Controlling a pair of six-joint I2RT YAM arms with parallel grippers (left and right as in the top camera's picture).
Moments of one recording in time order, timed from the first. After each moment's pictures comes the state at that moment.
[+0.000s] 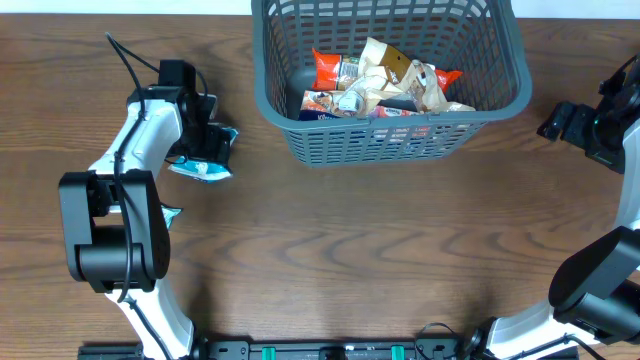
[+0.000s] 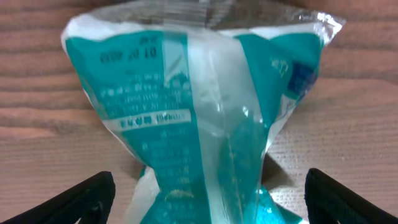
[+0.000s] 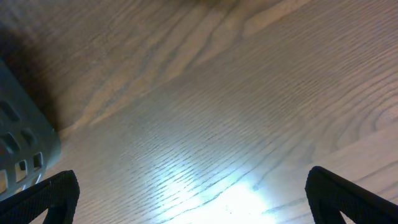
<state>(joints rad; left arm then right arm) 0.00 1.98 1.40 -0.82 0.01 0.14 -0.46 1.78 1.61 -1.08 0.00 0.07</state>
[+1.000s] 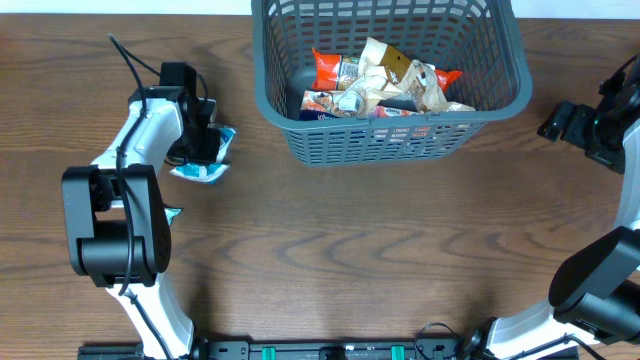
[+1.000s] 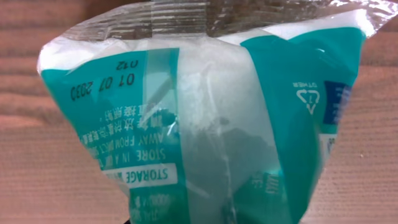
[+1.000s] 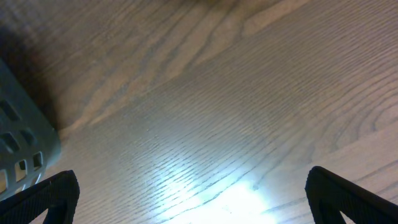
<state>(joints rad) 0.01 2.01 1.41 -0.87 0.00 0.12 -0.46 1.78 1.61 -1.08 0.00 0.07</state>
